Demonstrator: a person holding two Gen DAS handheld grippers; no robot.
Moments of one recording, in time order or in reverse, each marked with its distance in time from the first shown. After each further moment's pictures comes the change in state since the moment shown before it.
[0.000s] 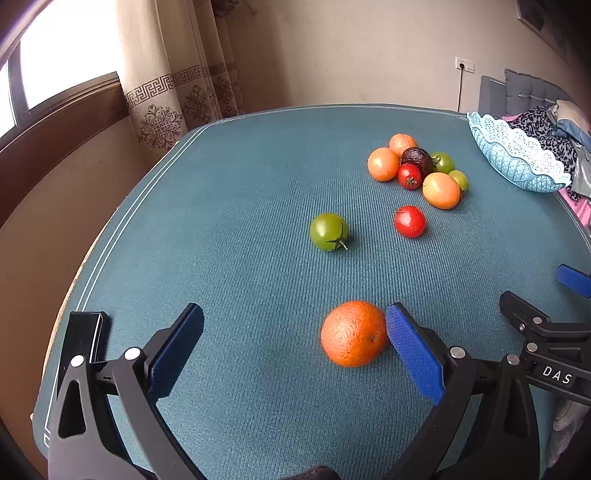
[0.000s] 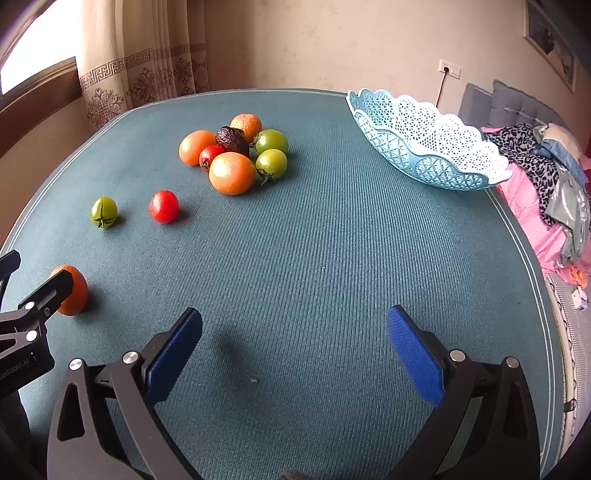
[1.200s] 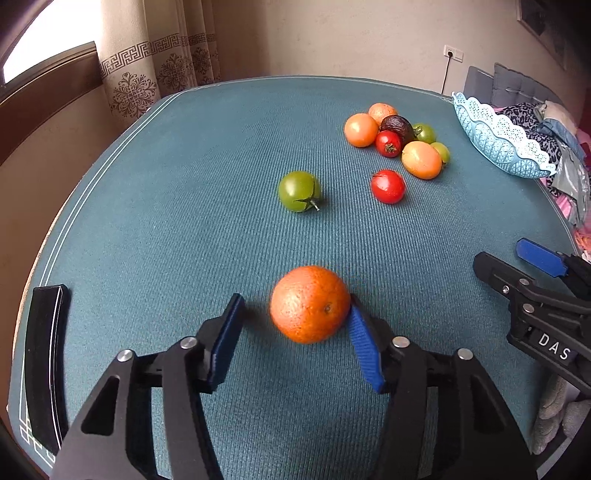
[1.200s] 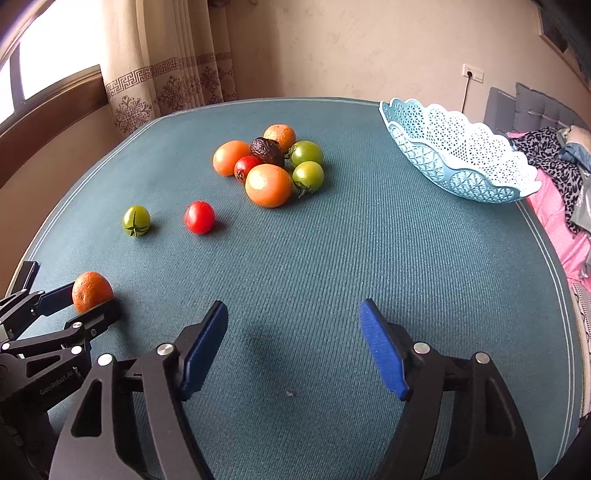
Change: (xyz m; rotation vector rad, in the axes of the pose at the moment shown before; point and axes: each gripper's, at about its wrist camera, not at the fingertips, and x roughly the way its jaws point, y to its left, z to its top) left arm 0.015 -0.005 -0.011 -0.023 0.103 -0.134; right arm 0.001 0.010 0.006 -0.020 -0.024 0.132
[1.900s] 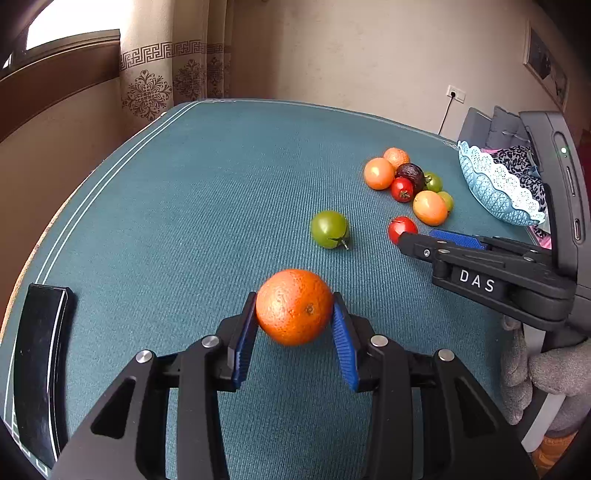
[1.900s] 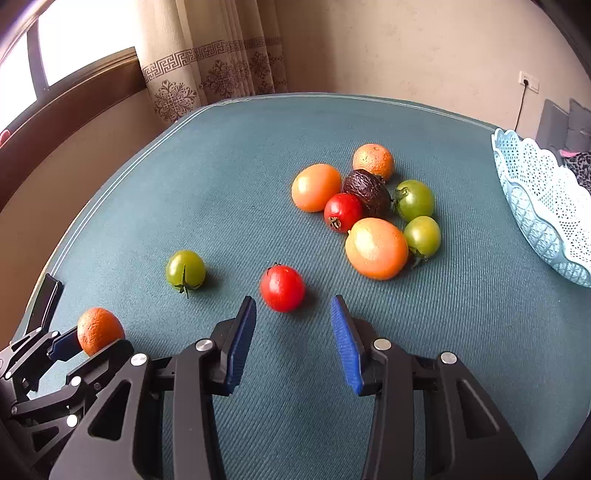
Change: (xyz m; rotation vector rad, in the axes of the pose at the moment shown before) left arm -0.010 0.040 0.006 -0.110 -0.093 -0.076; right arm 0.046 0.057 0.059 -0.091 0.059 0.155
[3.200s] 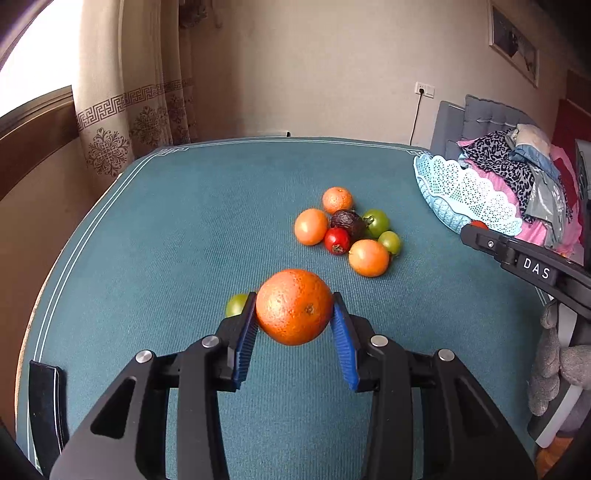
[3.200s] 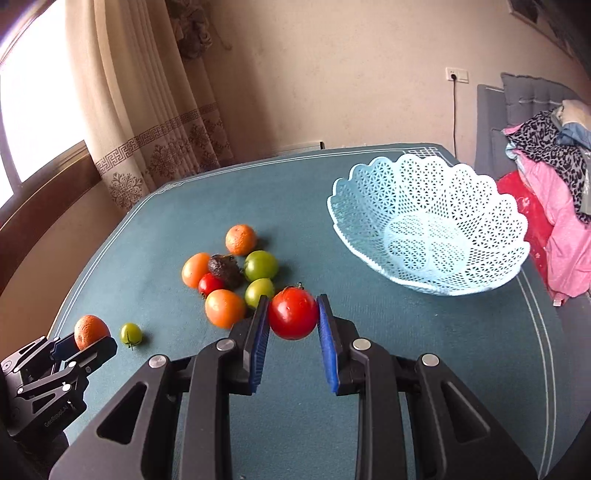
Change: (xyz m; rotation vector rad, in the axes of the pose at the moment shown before) left arm -0.007 -0.078 0.051 0.148 -0.071 -0.029; right arm -0.084 -0.125 0.001 0.226 -0.219 -0.086
